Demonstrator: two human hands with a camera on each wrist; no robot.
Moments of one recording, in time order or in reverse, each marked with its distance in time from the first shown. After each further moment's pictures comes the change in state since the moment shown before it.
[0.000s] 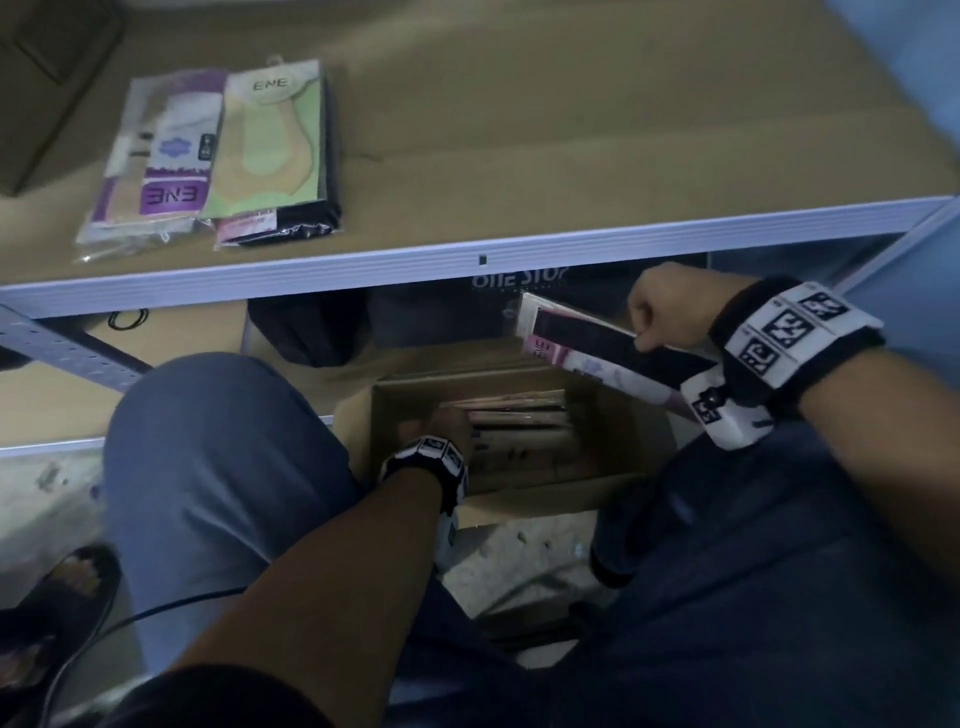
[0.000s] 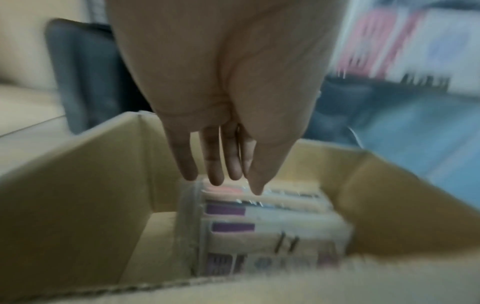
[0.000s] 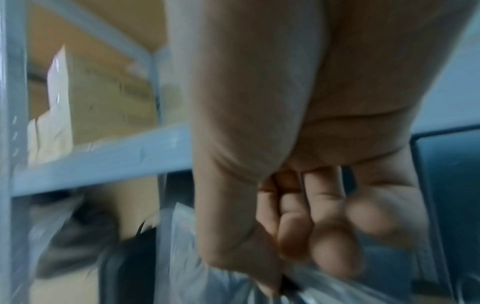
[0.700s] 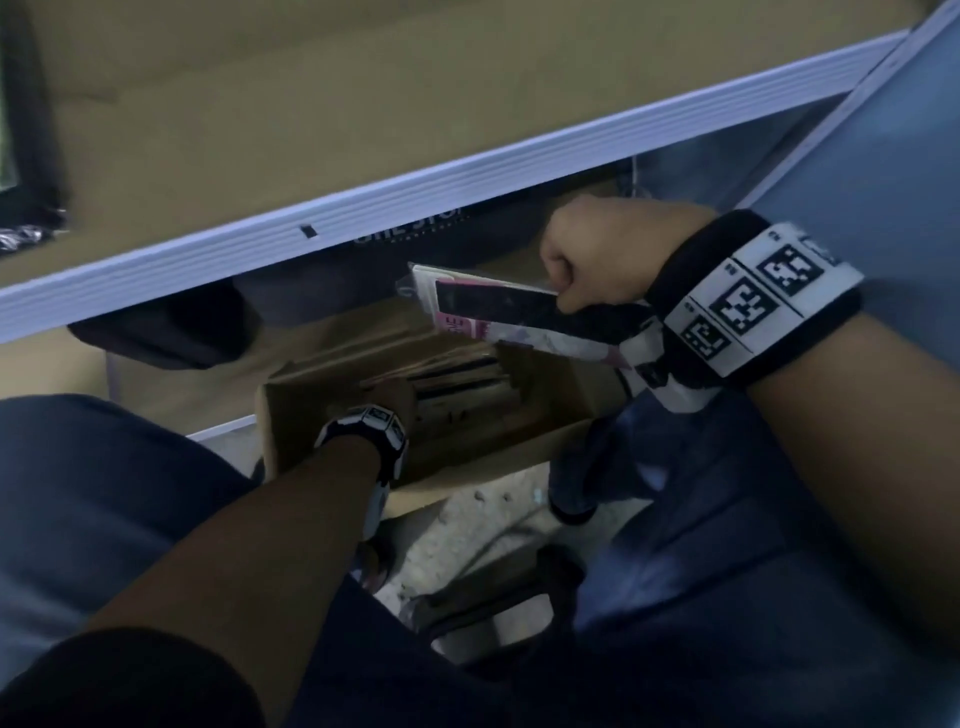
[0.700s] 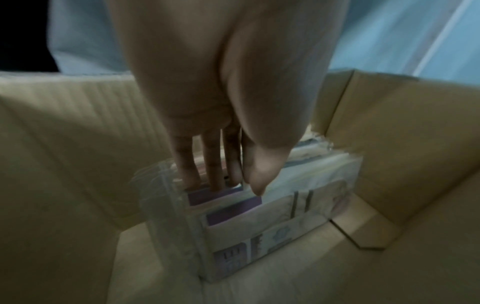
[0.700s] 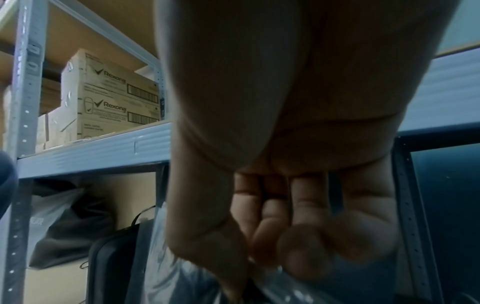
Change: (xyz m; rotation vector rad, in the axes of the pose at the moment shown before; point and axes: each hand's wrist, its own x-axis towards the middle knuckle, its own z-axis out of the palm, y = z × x) left_hand 0.167 -0.026 0.087 0.334 -0.277 0.061; right_hand 0.002 0.025 0.008 0.065 -0.030 -0.052
